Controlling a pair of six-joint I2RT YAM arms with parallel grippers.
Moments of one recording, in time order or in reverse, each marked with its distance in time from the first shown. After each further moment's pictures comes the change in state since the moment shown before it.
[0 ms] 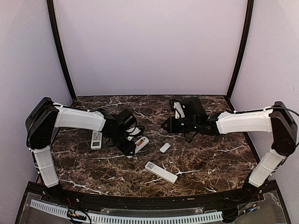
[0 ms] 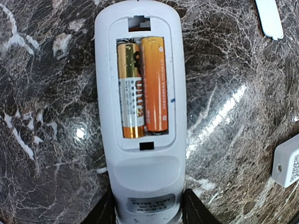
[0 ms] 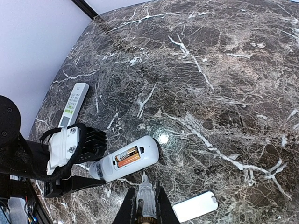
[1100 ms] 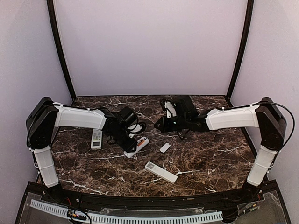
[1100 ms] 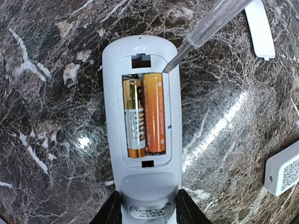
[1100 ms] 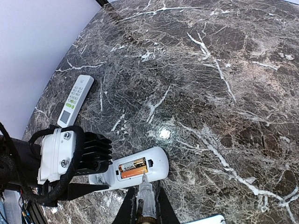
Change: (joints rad) left arm -0.003 0.005 0.036 0.010 -0.013 0.014; right arm 0.000 0.150 0.129 -0.002 -0.077 -0.074
